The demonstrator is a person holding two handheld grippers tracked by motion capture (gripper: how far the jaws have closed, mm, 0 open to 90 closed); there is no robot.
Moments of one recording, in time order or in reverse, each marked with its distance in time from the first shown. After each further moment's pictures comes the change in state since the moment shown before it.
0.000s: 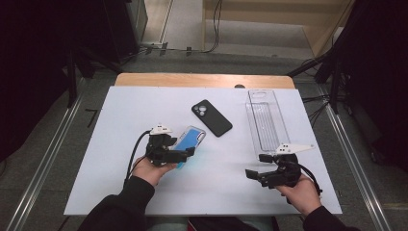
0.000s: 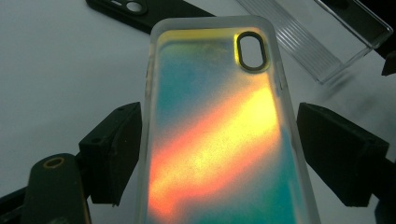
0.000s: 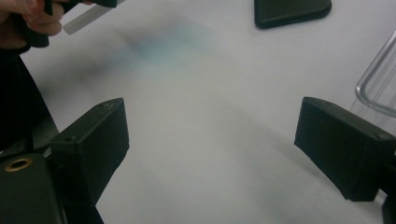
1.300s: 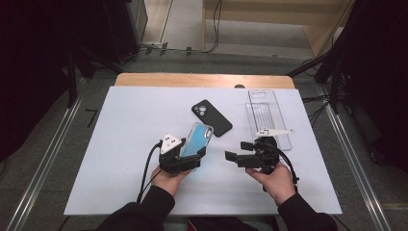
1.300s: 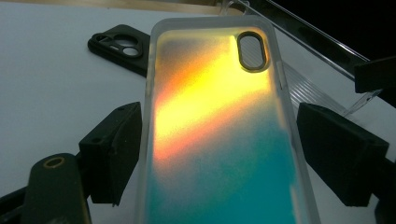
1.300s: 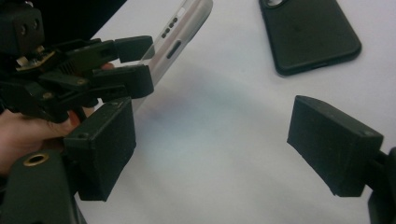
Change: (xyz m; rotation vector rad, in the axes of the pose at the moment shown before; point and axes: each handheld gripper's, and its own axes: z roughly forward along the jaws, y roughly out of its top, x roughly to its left) left arm -0.033 -0.030 0.024 -0.276 0.083 0.007; right arm 0.026 0.050 0.038 -0.038 -0.019 0.128
